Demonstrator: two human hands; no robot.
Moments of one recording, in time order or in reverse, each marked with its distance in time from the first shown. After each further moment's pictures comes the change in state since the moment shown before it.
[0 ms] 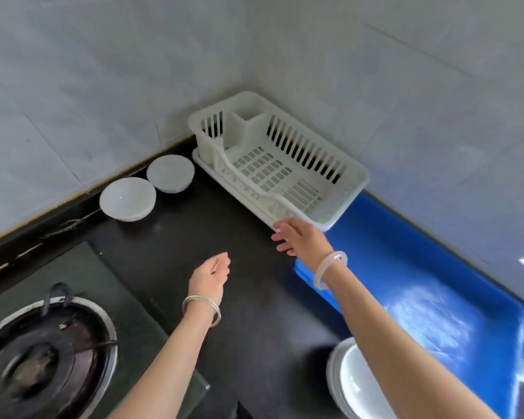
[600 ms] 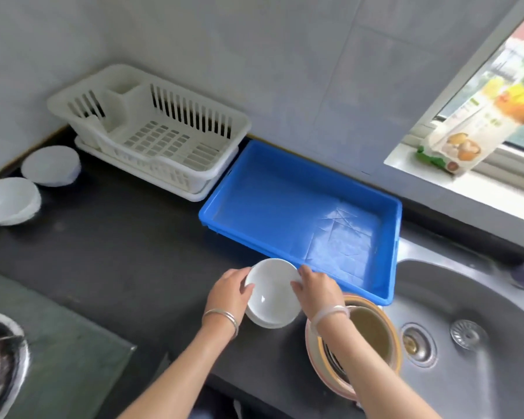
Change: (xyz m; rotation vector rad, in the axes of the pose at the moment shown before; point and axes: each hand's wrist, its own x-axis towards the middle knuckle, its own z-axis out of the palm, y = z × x) left_hand -0.138 -0.073 0.146 0.813 -0.372 0.396; right_hand -0.194 0.188 -0.071 -0.726 0.265 0.359
